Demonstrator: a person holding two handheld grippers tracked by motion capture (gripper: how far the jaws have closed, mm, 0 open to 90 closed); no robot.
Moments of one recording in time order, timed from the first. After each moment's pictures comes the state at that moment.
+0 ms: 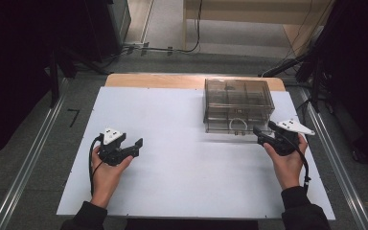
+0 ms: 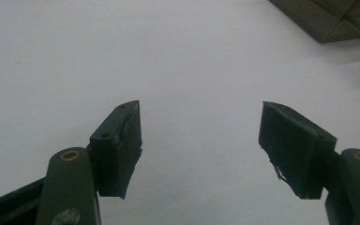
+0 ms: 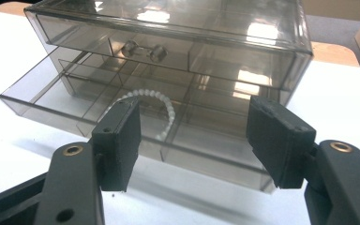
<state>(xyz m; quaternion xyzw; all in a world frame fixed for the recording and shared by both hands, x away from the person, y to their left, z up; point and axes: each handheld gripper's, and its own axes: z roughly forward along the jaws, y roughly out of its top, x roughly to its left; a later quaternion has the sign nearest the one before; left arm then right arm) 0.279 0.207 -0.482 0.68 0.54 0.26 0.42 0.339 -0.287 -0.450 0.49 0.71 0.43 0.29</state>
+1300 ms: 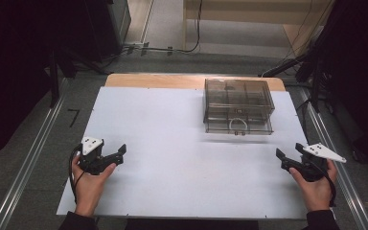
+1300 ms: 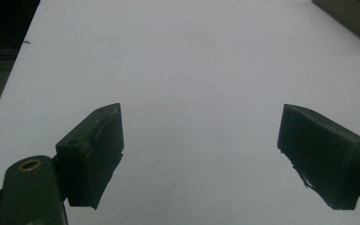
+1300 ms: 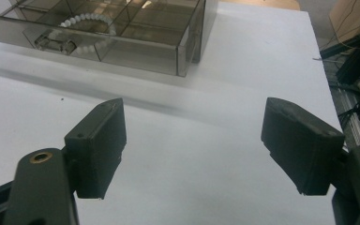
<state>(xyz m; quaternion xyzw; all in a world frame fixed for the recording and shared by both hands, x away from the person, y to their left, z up) 0.248 0.249 -0.487 0.65 0.58 0.29 0.41 0.282 -0.358 -0.473 0.51 0.71 0.39 0.29</state>
